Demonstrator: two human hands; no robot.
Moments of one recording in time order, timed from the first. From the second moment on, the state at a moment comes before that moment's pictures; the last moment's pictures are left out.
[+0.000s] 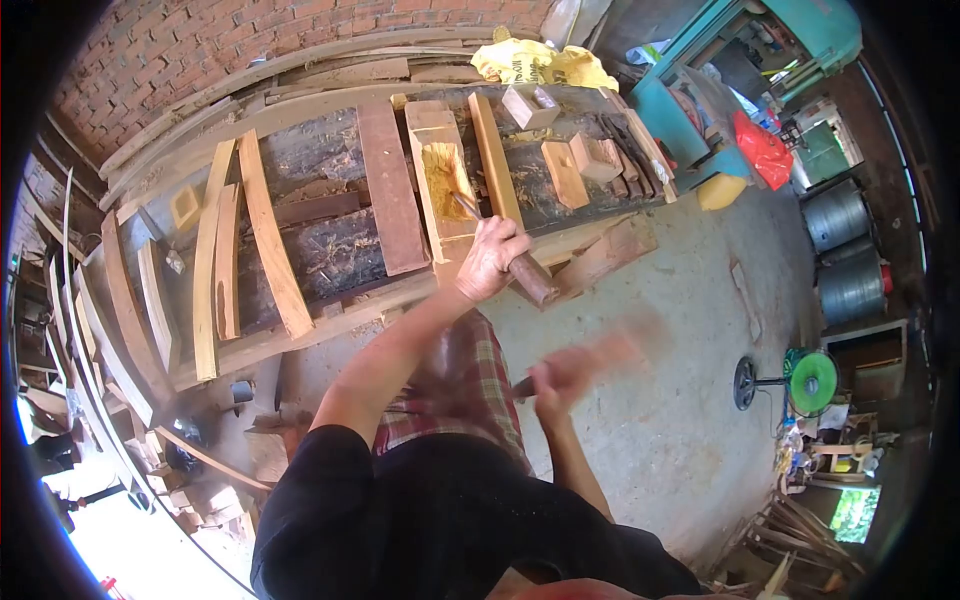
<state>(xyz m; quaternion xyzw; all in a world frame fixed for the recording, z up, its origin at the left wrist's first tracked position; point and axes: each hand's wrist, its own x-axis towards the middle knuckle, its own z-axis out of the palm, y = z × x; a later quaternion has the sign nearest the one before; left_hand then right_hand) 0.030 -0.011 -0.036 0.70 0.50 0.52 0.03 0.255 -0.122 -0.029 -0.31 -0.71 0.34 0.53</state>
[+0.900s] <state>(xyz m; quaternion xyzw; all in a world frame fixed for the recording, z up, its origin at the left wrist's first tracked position) 0.028 -0.028 -0.015 0.66 0.49 0.57 0.04 0.252 -0.145 -0.003 -0.39 -0.57 0.49 0.53</state>
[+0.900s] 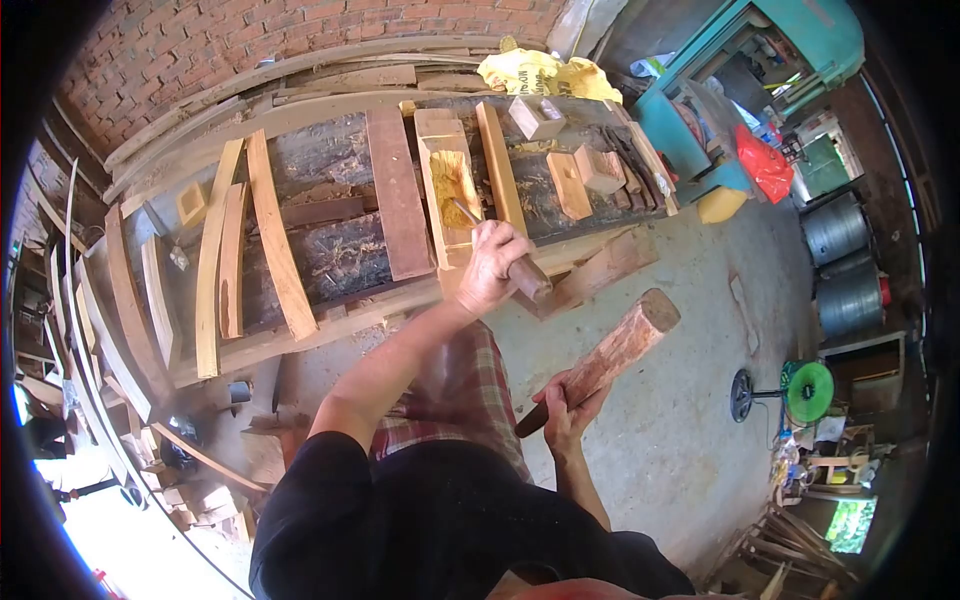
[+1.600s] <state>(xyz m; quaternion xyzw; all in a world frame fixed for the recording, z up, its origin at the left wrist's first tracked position) 0.026 -0.026 -0.010 0.60 0.49 0.63 0.06 0.234 -0.120 -0.025 -0.41 -0.74 0.25 0.47</state>
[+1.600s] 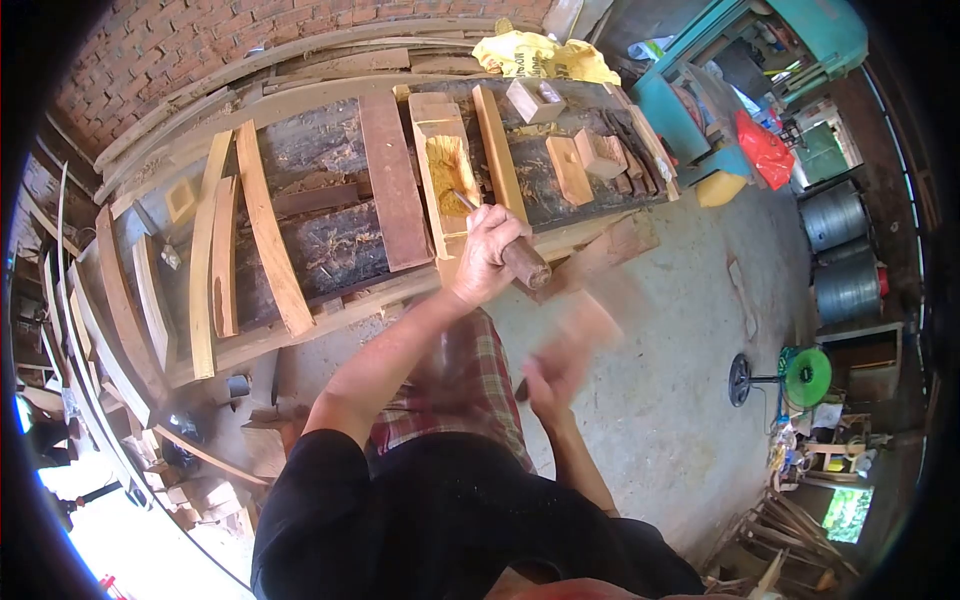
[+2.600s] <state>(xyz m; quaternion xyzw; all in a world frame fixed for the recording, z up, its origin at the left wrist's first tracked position) 0.021 -0.026 -0.020 0.63 0.49 0.60 0.06 0.243 -0.142 0.016 -0.41 -0.59 0.47 0.52</state>
